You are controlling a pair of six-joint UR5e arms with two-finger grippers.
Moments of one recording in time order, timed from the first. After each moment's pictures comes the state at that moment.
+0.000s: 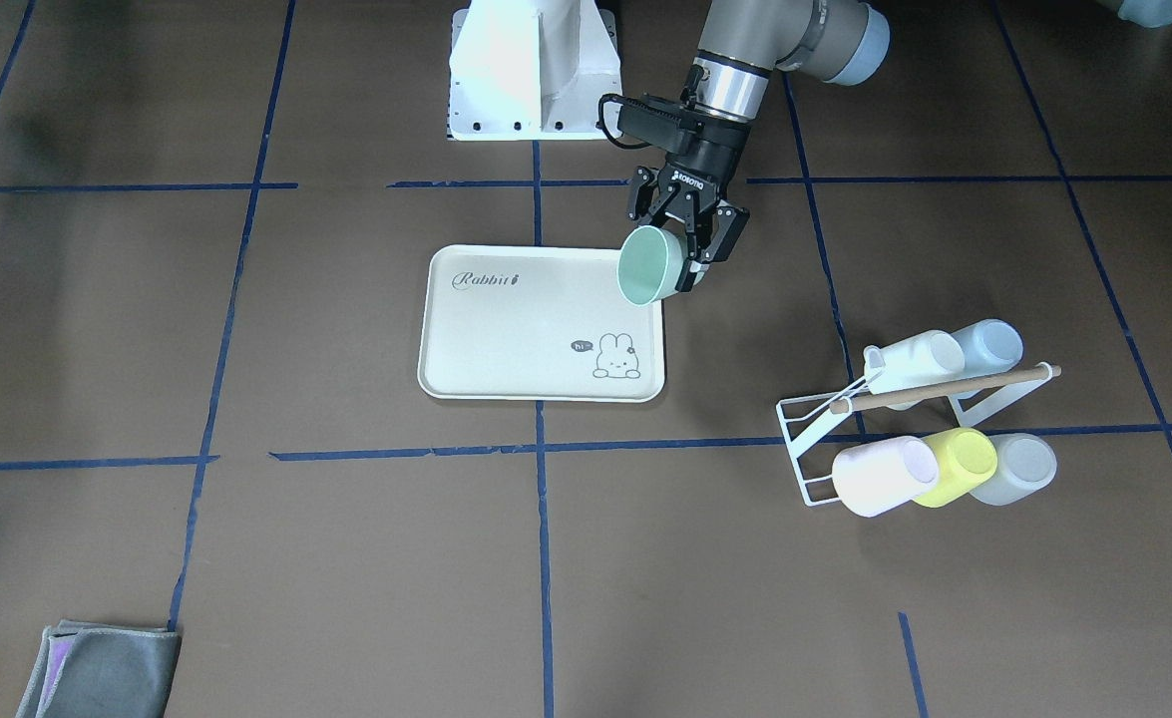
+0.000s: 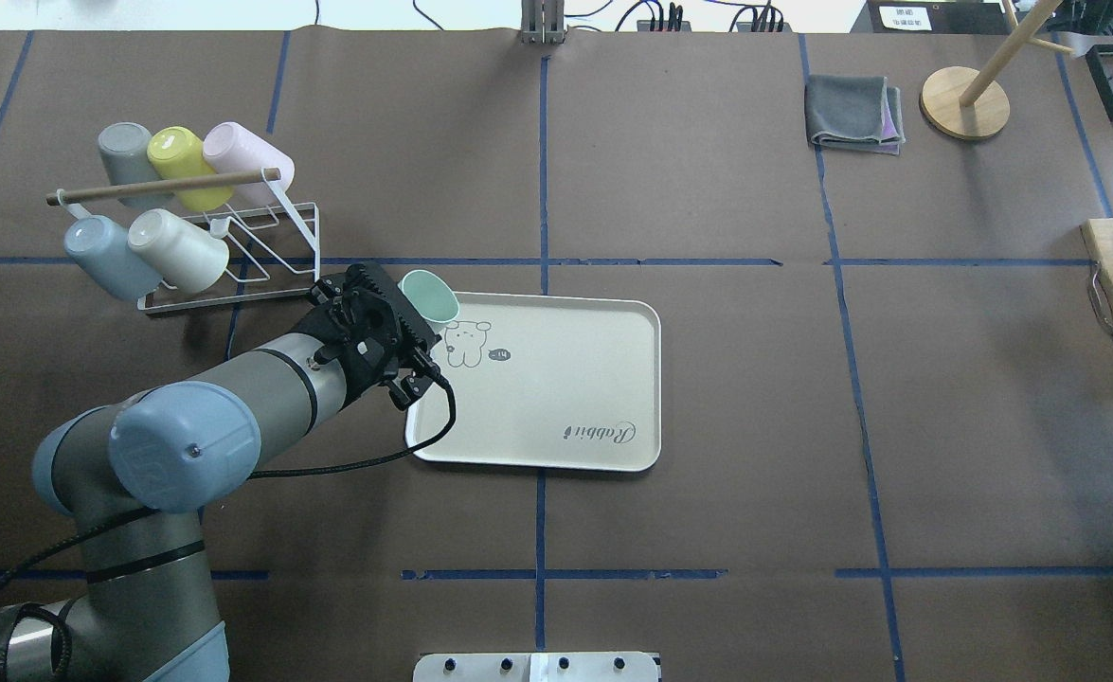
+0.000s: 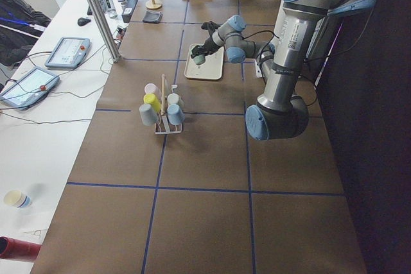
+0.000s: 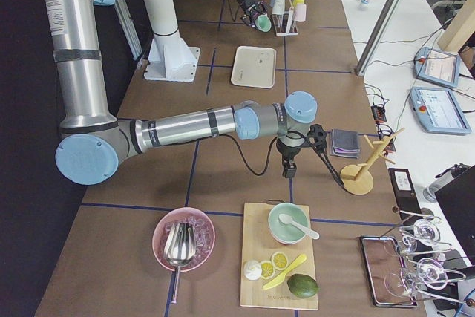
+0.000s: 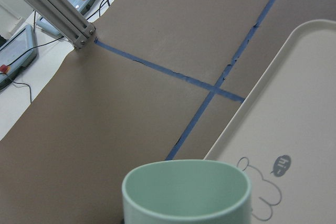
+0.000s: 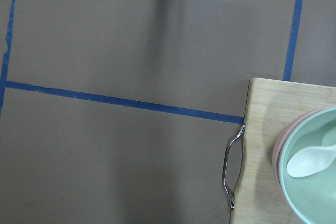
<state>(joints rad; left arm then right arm) -0.38 -1.92 -1.89 -2.20 -1.26 -0.34 1.41 -1.47 1.69 -1.61 2.38 0.09</state>
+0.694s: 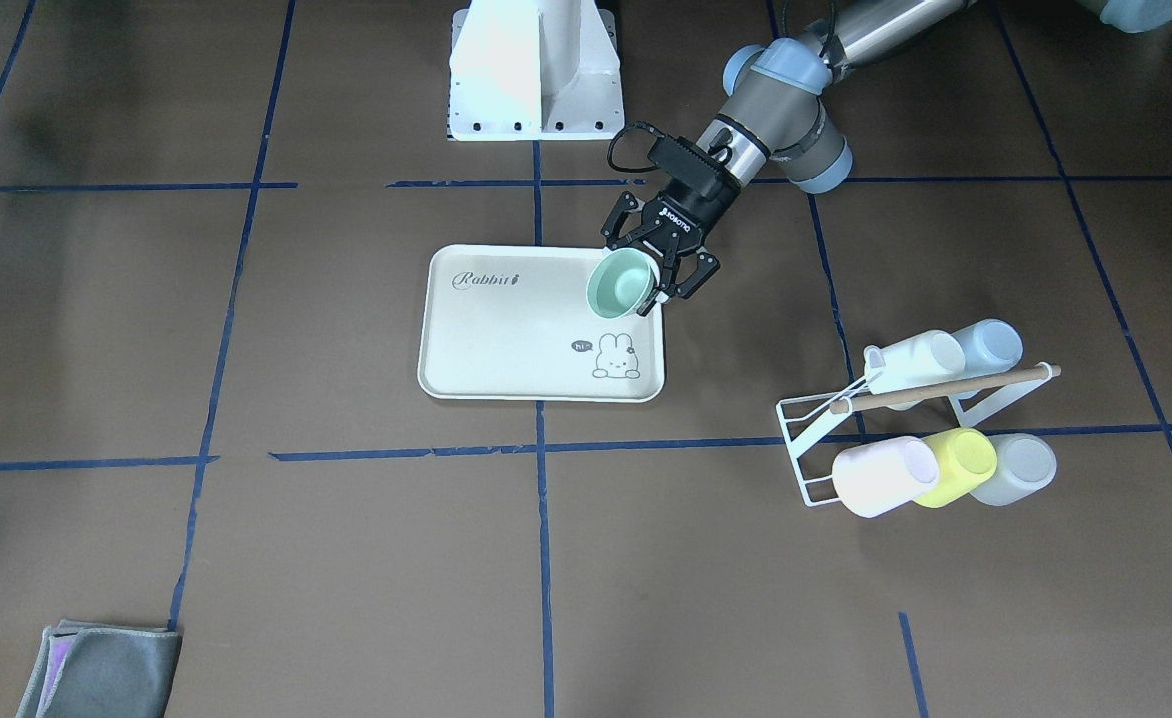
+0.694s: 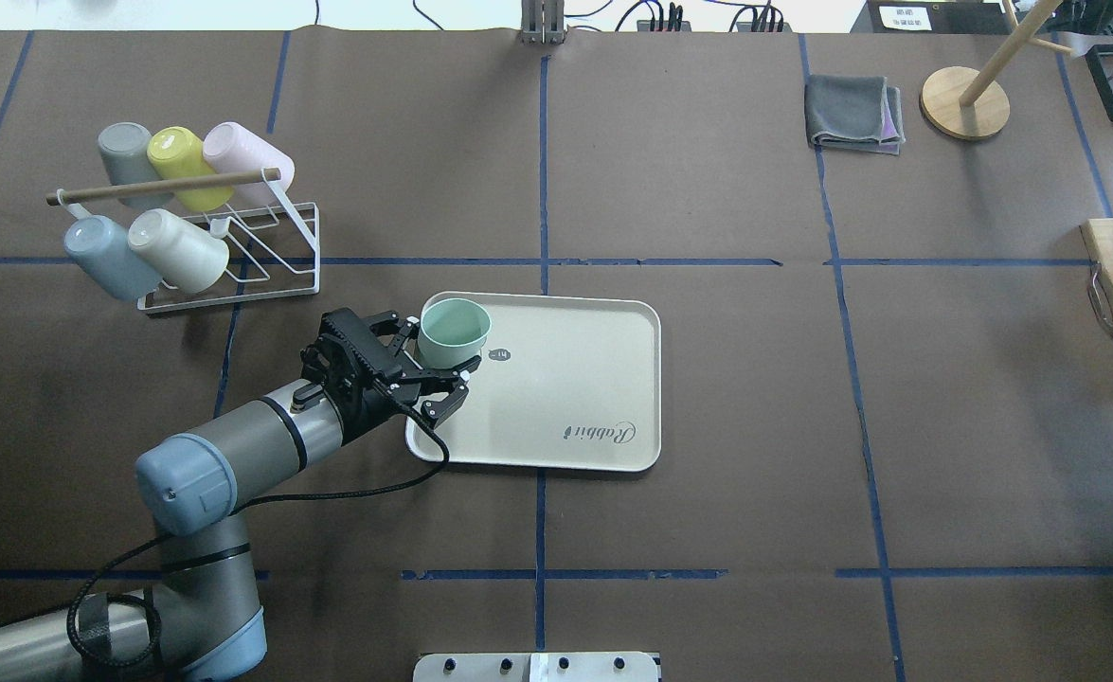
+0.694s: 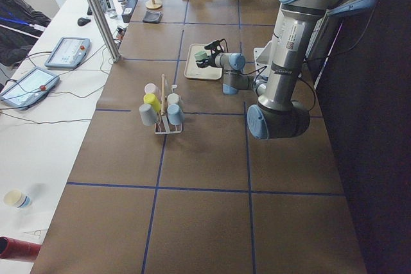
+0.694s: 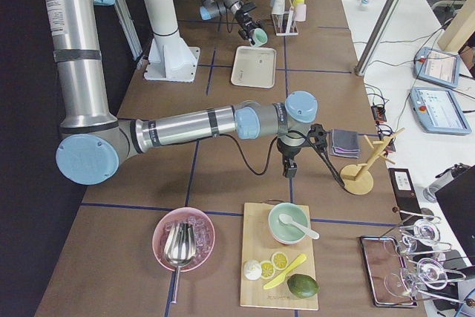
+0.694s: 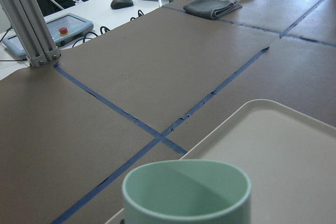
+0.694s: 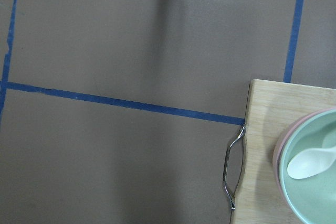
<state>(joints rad) -0.34 -1.96 -1.50 -2.95 -1.25 -0.47 1.41 -1.47 1.69 -1.61 2.38 0.09</state>
